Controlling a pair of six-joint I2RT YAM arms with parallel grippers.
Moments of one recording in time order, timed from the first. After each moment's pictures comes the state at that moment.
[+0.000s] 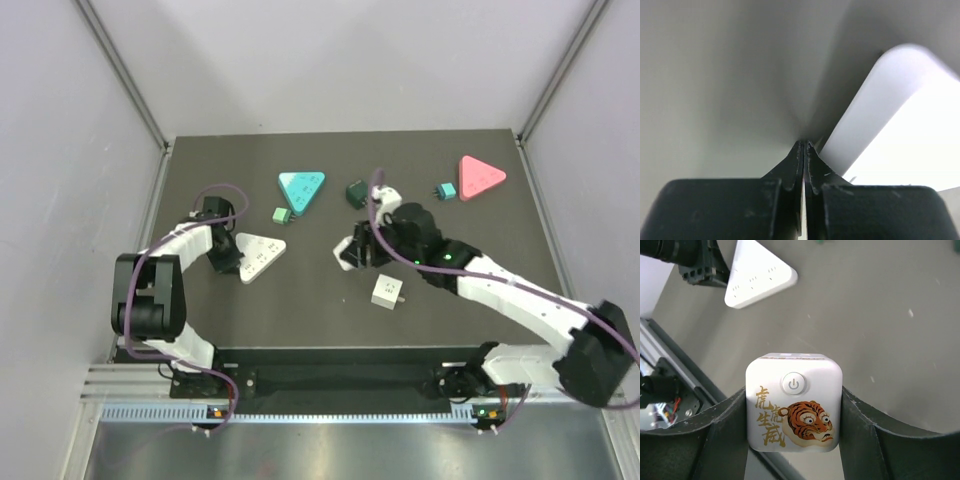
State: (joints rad) left arm -0.04 1.61 0.92 -0.56 -0.07 -0.57; right arm 0.71 1.13 0.83 -0.21 -0.15 0.43
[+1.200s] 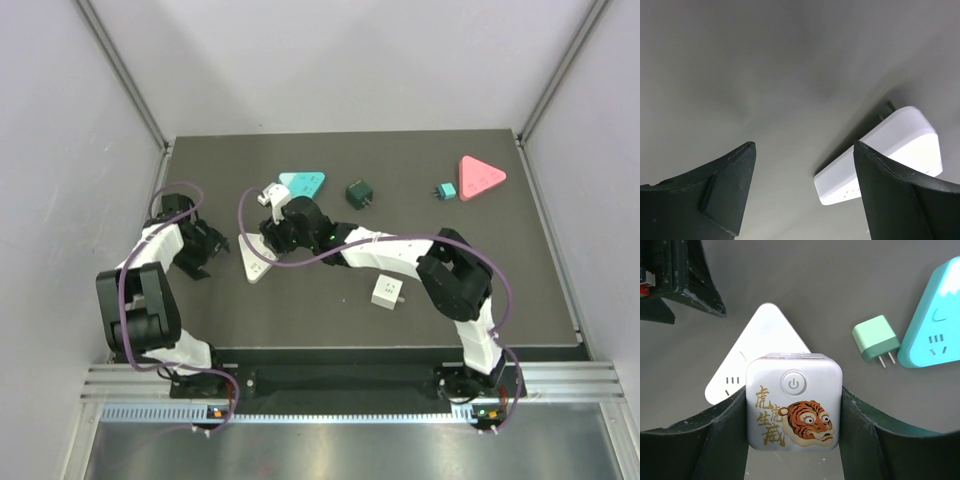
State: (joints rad) left arm 0.20 1.51 0.95 -0.64 0.04 -0.73; right arm 0.97 2.02 1.47 0.09 0.05 0.06
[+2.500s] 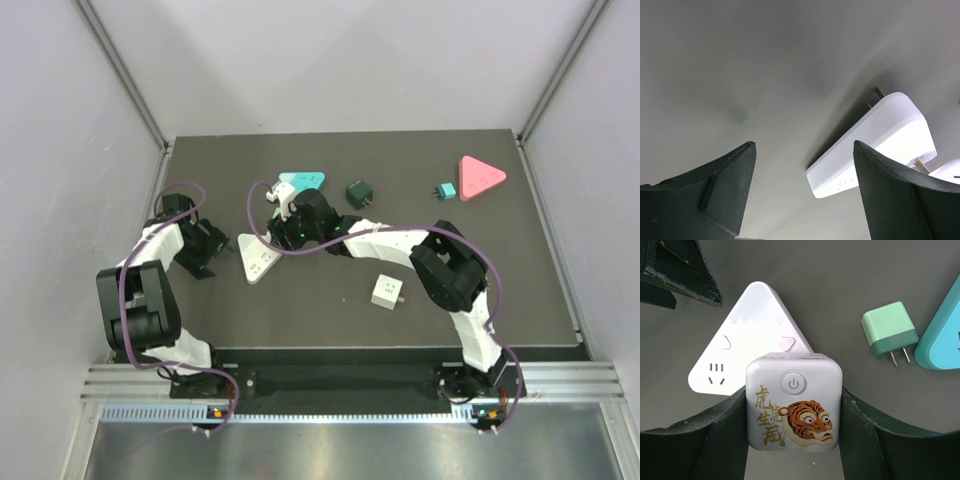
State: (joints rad) left arm 0.20 1.54 0.95 -0.63 0.14 -0.68; right arm 0.89 2.09 1.49 0.08 -0.16 0.05
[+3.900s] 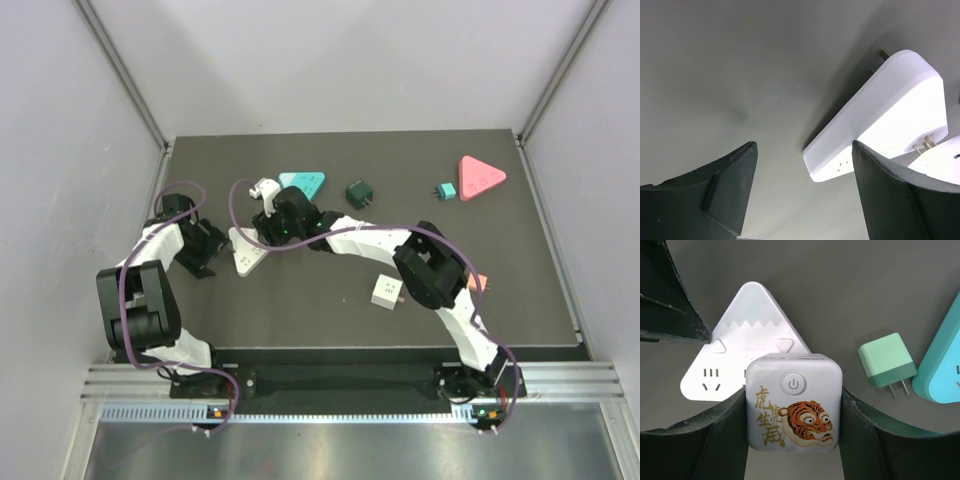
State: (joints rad) left arm 0.20 1.55 0.95 -0.63 0.15 -0.68; right arm 0.93 2.23 1.71 -0.02 -0.06 0.05
